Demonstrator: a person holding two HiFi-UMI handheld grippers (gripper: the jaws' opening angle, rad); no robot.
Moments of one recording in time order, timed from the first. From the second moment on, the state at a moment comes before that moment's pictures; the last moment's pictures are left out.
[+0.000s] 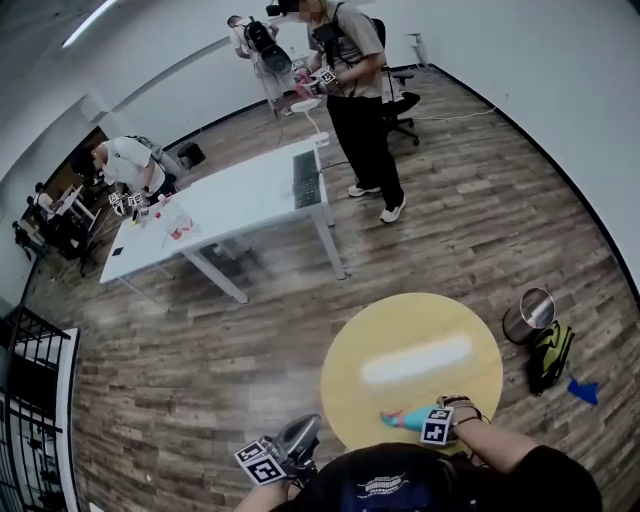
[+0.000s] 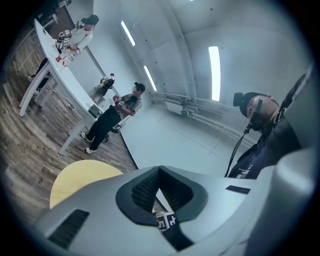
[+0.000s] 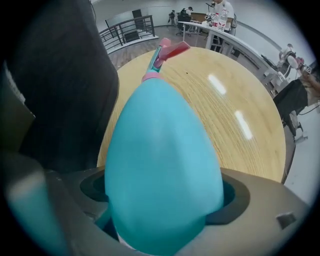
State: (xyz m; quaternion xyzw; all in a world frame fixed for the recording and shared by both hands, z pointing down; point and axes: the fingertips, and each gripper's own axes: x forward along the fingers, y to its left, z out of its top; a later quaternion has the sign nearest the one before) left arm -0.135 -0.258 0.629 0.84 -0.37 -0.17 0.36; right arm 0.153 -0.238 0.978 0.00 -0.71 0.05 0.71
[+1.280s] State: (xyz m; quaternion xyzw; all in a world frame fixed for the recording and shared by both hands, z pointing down) left arm -0.036 -0.266 0.524 0.97 -0.16 0.02 0.17; right arm 0.057 -0.270 0.648 0.10 -0.86 -0.06 0.50
